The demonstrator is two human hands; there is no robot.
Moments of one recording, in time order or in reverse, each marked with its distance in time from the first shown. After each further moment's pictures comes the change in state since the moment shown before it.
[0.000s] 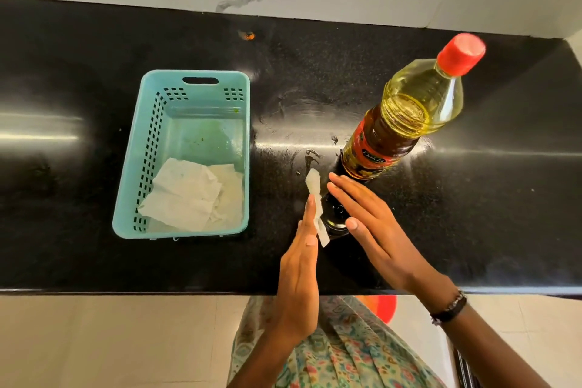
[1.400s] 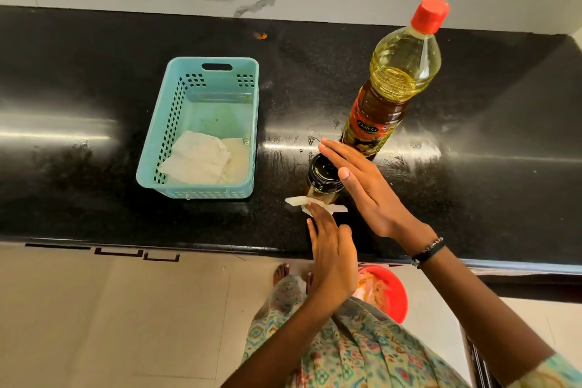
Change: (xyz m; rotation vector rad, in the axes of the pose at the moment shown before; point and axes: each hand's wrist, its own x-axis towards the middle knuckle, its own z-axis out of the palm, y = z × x) left_hand -0.022 -0.026 0.059 0.343 0.067 -0.202; right_hand 0.001 0.006 0.007 0.078 0.086 -0.090
